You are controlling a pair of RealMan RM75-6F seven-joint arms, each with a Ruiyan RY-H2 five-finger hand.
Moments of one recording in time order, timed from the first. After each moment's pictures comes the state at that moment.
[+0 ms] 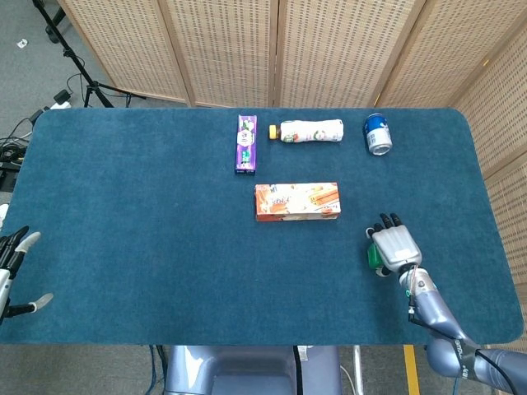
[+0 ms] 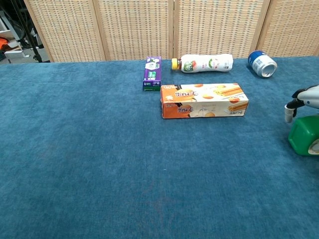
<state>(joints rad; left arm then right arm) -0.08 -1.05 0.01 -1.56 1.56 1.48 -0.23 0.68 -1.27 0.03 -1.62 -0.83 0.95 -0.70</state>
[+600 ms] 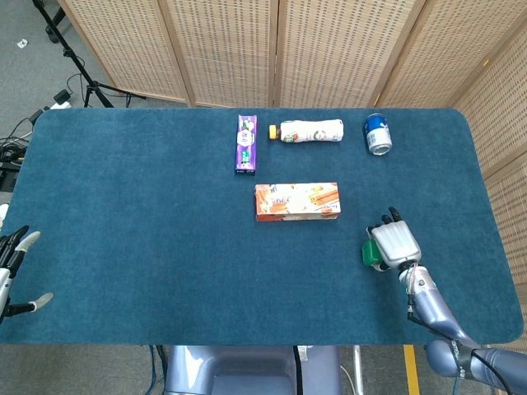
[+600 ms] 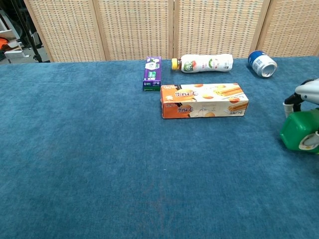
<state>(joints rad) -0.08 -1.05 0.01 -1.56 1.56 1.48 -0.23 0.65 -1.30 0.03 -1.55 -0.99 0.99 -0.54</state>
